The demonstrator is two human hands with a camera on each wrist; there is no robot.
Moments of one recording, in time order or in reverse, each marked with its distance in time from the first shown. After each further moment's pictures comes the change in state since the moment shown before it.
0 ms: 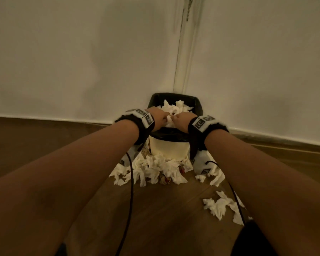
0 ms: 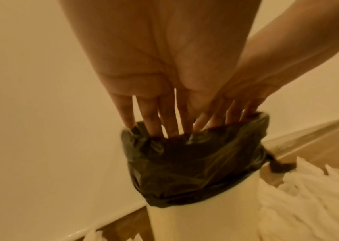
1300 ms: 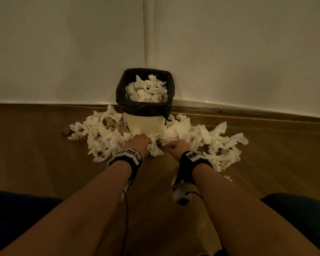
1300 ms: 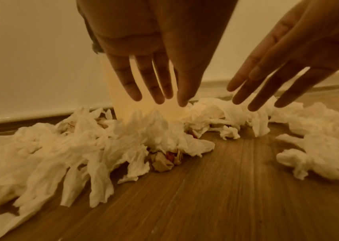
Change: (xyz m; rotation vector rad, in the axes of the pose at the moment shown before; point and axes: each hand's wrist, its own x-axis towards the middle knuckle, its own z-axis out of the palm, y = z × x) left_hand -0.018 0.067 0.176 -0.153 -0.056 -0.047; right_hand -0.095 0.086 0.150 0.595 -0.053 0.202
